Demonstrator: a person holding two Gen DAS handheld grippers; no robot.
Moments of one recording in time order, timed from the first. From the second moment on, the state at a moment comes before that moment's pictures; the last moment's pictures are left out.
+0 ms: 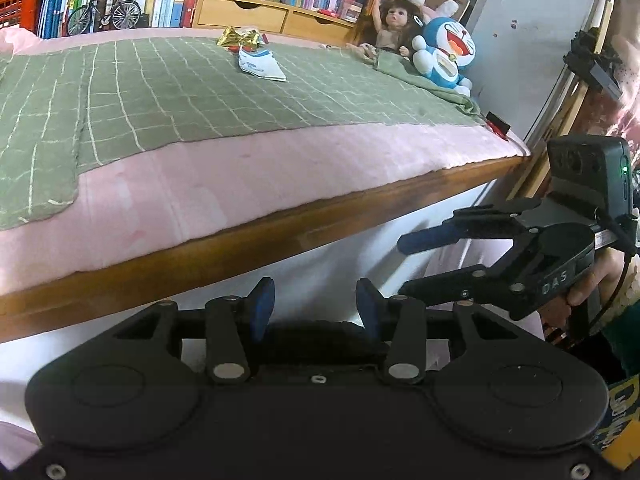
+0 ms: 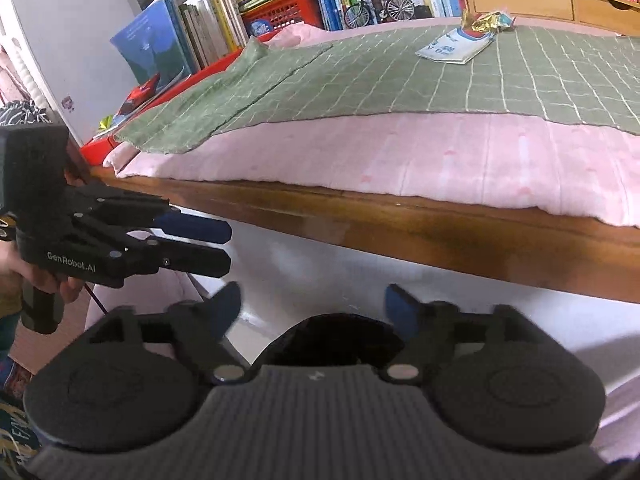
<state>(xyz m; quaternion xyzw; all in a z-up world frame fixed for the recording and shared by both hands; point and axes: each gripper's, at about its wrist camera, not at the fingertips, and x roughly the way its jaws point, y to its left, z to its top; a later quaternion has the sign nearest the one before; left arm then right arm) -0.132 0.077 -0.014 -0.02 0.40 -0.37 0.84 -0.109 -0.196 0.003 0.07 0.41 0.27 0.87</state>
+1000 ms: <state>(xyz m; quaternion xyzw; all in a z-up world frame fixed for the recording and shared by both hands) -0.119 0.098 0.012 -0.03 0.38 -0.33 0.86 -0.116 -0.215 0.030 0.05 0.38 0.23 0.89</state>
